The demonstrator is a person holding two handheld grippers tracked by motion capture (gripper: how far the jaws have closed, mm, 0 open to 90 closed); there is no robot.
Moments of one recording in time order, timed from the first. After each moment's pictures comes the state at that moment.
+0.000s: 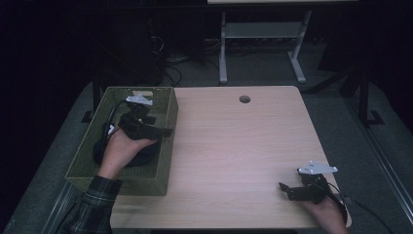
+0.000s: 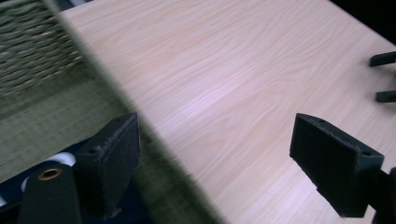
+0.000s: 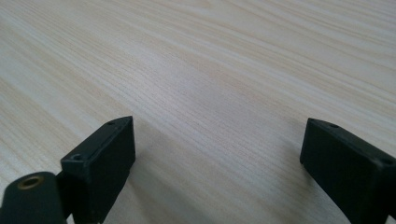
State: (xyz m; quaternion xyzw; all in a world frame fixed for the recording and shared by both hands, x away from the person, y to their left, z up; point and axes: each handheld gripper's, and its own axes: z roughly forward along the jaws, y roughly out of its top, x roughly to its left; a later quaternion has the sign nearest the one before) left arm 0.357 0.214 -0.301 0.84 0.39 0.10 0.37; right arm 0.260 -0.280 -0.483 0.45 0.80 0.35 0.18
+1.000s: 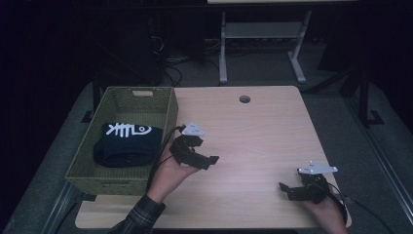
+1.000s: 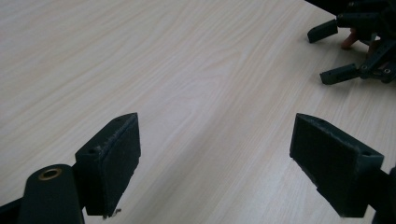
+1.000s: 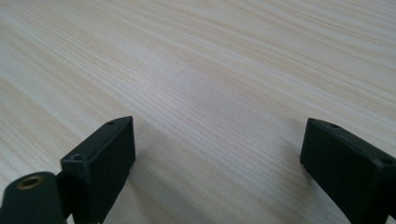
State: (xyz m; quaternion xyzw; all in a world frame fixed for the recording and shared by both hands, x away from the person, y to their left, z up) left arm 0.324 0.103 -0.372 0.86 0.31 0.07 0.40; right arm 0.260 -0.280 -0.482 0.45 0.80 0.35 0.18
